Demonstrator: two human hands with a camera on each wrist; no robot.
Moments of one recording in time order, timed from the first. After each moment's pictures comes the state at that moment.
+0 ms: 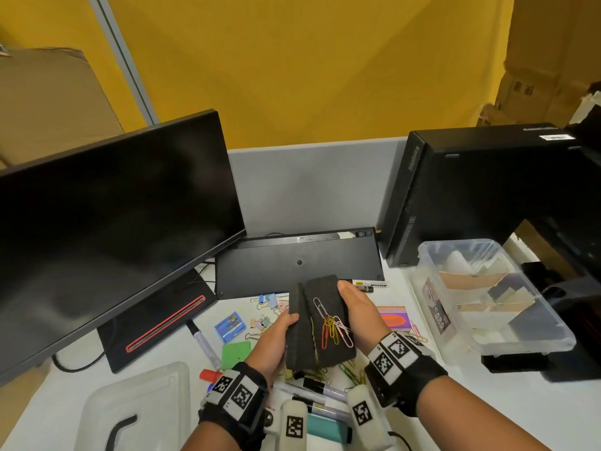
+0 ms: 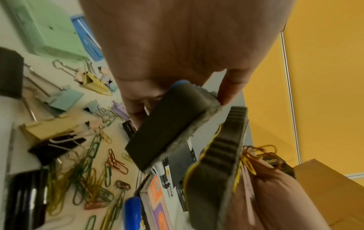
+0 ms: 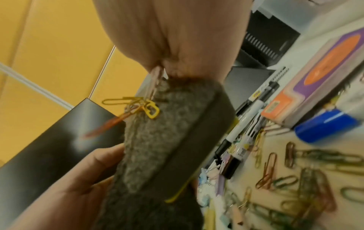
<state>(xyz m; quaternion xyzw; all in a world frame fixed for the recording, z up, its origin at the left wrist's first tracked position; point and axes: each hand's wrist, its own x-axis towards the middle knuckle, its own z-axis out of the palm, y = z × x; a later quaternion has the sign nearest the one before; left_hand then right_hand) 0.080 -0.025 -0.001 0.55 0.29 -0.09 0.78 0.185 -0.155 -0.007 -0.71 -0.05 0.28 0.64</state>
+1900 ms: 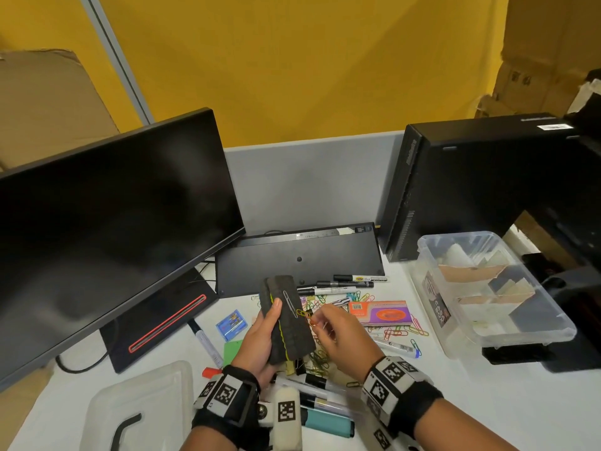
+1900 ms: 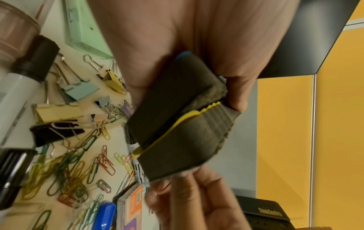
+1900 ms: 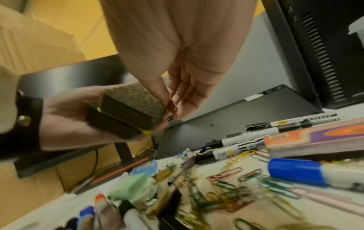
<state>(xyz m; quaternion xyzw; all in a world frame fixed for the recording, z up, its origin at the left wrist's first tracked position) 0.074 -0.012 -0.015 0.42 0.28 0.01 0.86 0.145 -0.163 -0.023 -0.85 -0.34 0.11 0.38</state>
